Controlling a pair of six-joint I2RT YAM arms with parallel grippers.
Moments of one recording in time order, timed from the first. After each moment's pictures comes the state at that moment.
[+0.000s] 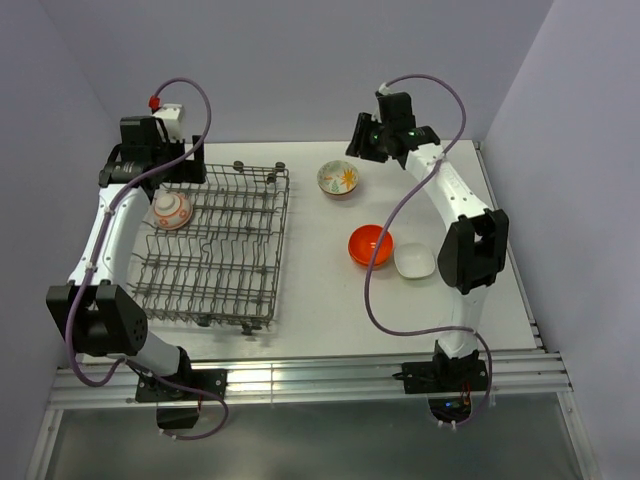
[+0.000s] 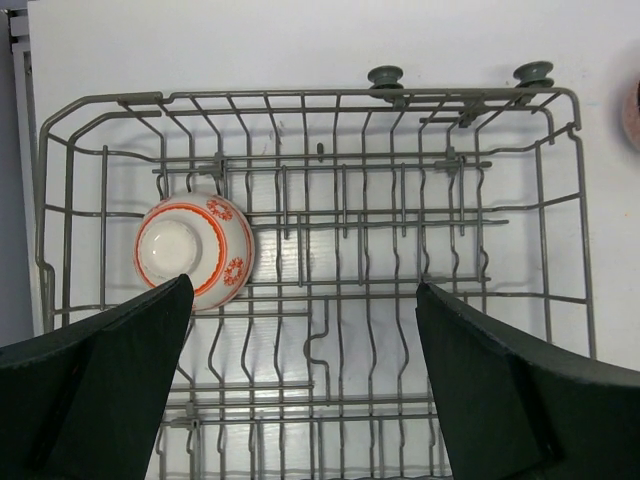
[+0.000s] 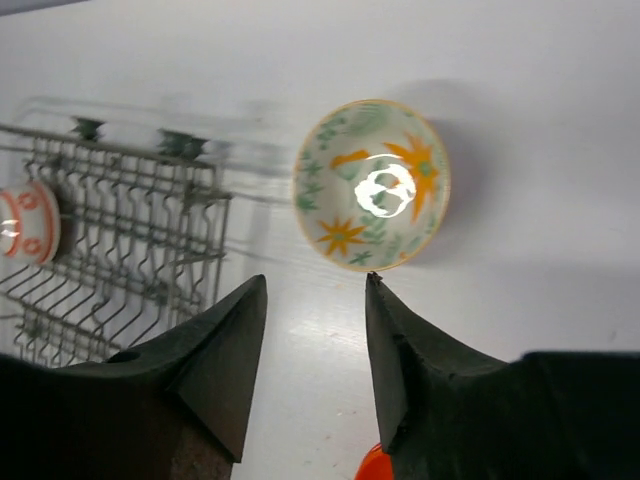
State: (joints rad) left arm 0.00 1.52 1.51 -0.59 0.10 0.06; right arm 0.30 1.95 1.89 -0.59 -0.15 0.43
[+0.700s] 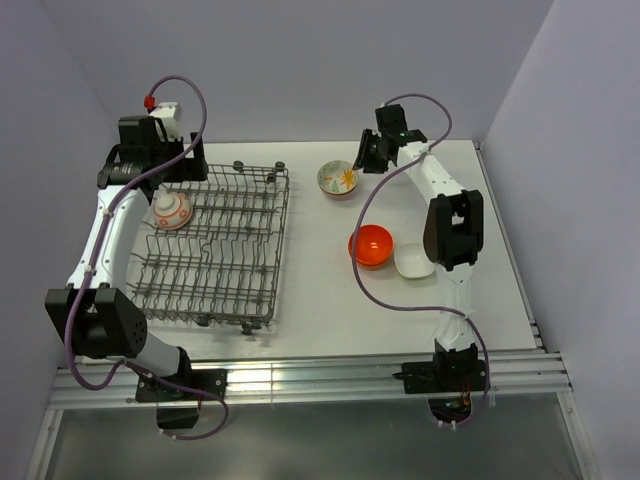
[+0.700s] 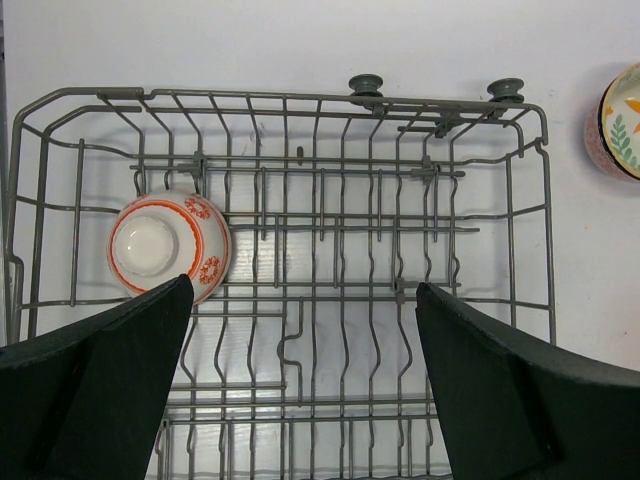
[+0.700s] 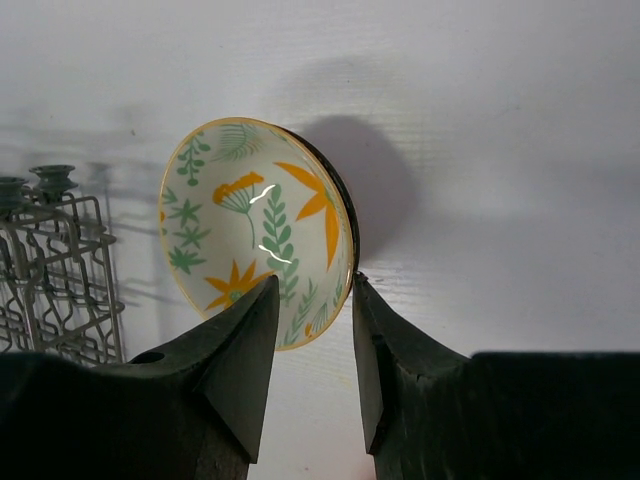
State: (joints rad) left arm -0.01 1.50 1.51 -0.59 0.12 -0.03; right arm 0.22 2.23 2.03 -0.64 -0.14 0.44
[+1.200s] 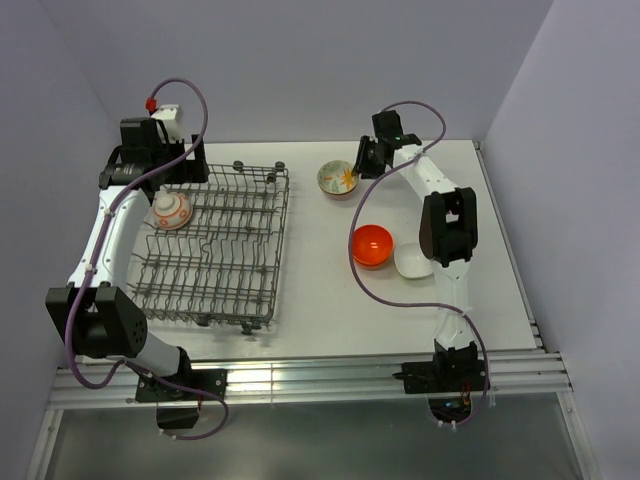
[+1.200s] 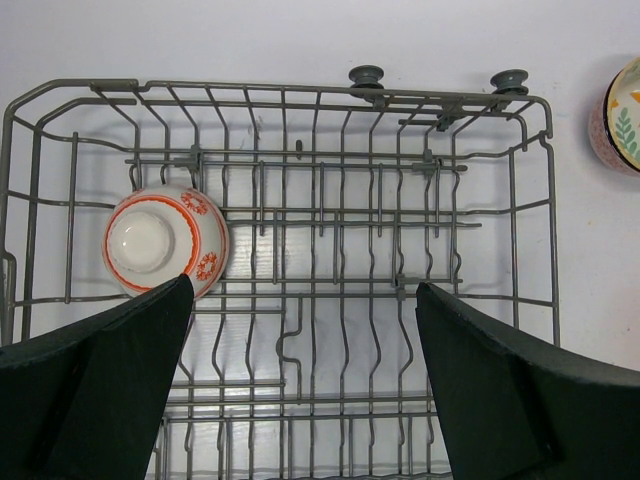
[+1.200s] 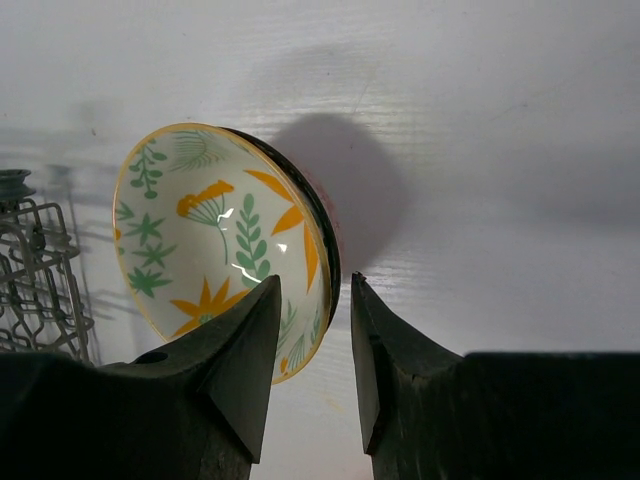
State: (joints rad) left arm -0.01 1.50 1.49 -0.58 0.12 -0.03; right arm 0.22 2.30 2.04 -0.63 -0.15 0.44
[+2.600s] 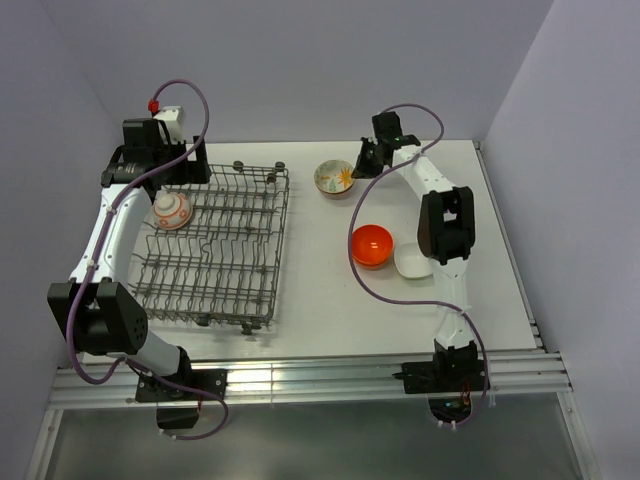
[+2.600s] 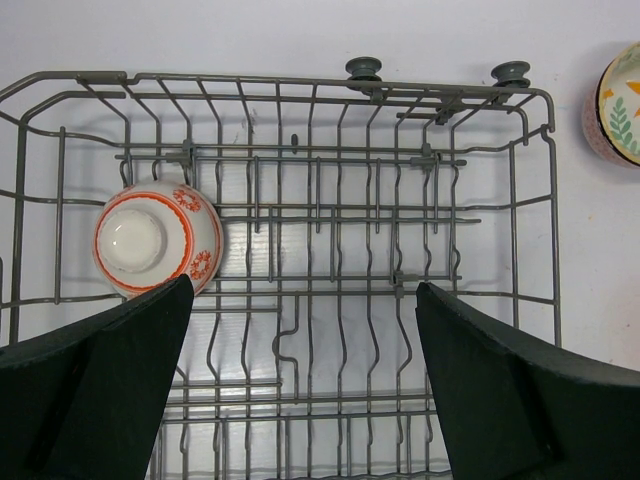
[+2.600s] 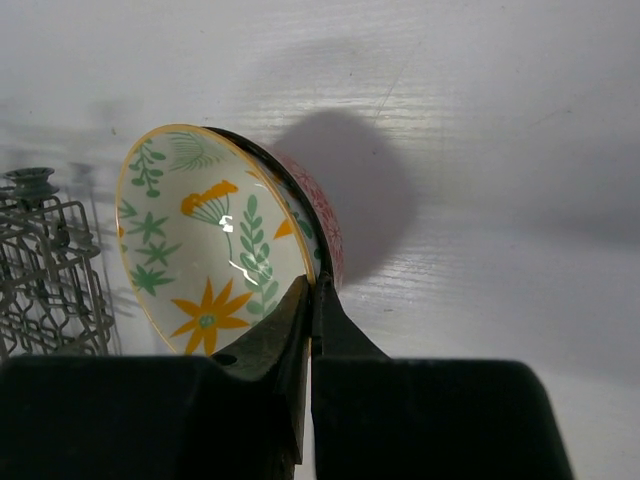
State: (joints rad) left arm -0.01 1.52 1.49 -0.58 0.13 -0.03; right arm 0.21 2.35 2.08 -0.62 -0.21 0.47
